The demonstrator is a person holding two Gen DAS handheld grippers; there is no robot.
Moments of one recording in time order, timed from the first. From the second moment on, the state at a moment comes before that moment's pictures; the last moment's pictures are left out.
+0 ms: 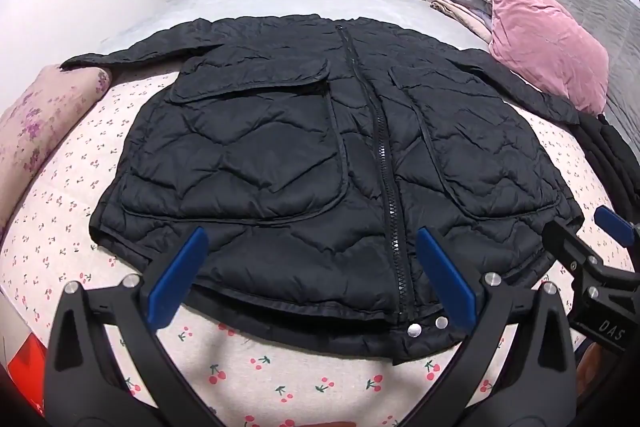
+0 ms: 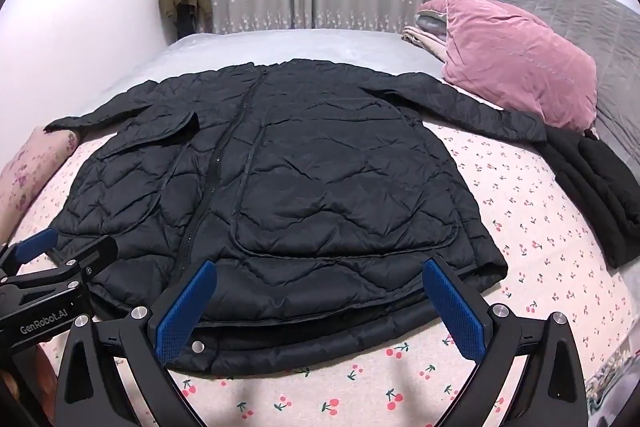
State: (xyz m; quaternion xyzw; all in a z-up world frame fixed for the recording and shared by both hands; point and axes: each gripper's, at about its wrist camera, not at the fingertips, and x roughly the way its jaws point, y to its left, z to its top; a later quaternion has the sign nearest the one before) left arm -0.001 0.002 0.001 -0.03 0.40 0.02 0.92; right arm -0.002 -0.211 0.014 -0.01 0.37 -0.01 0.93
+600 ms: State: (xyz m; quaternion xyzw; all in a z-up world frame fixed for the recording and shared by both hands) left arm 0.009 0.065 0.003 -0.08 0.40 0.08 0.91; right arm 0.015 -0.226 0.013 -0.02 0.37 -0.01 0.93
